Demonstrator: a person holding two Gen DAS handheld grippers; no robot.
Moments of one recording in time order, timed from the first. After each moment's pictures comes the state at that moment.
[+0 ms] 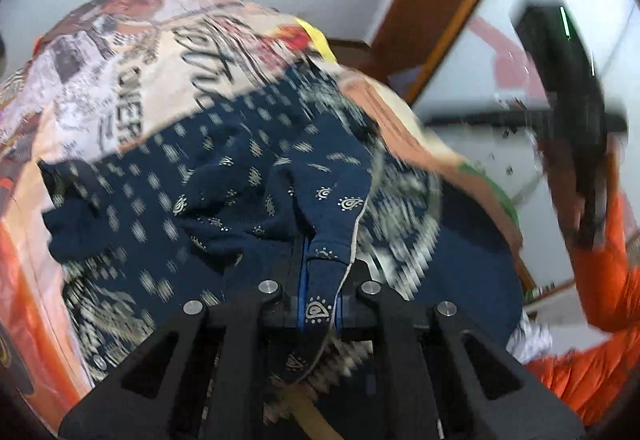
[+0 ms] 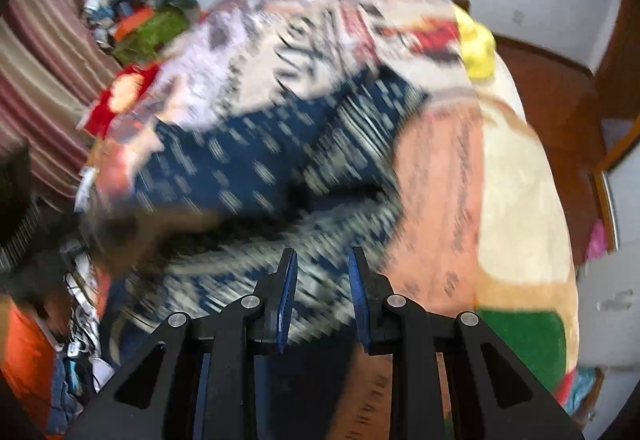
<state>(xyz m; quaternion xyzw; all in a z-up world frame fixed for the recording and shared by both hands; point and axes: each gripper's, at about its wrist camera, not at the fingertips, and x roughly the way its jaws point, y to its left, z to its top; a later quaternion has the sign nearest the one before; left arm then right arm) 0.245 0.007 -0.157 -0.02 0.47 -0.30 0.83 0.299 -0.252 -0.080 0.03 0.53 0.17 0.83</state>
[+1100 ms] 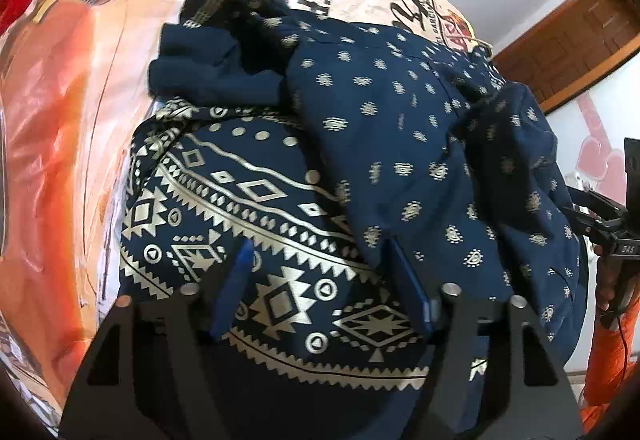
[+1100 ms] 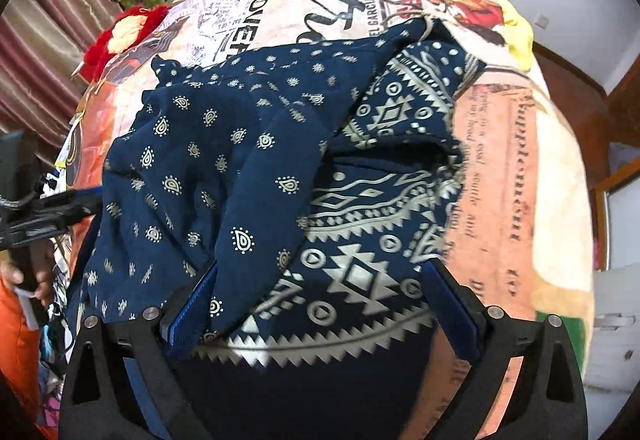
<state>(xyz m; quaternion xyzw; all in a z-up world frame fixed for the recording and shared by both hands) 0.257 0.133 -0.247 -0.18 0.55 -0.11 0.81 0.292 -0.212 -0.138 -0.05 0.58 0.18 0.80</state>
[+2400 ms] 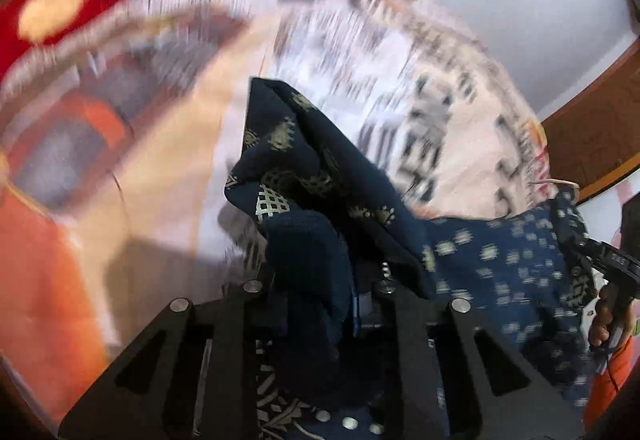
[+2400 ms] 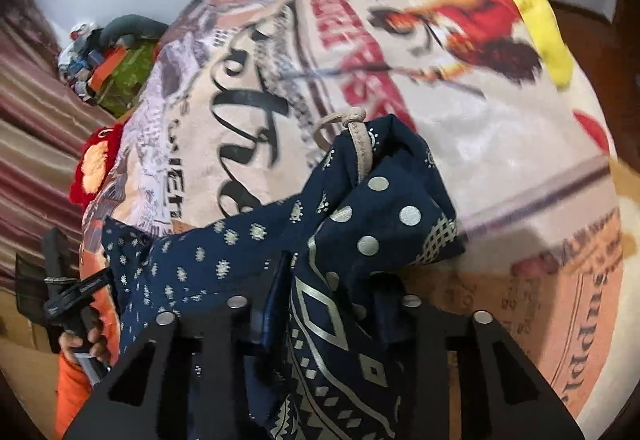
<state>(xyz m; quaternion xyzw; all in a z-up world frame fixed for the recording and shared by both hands) 0.437 0.192 -0.245 -0.20 0.49 -0.02 0.84 0.490 -0.226 -0.183 0.13 0.56 0.17 0.80</state>
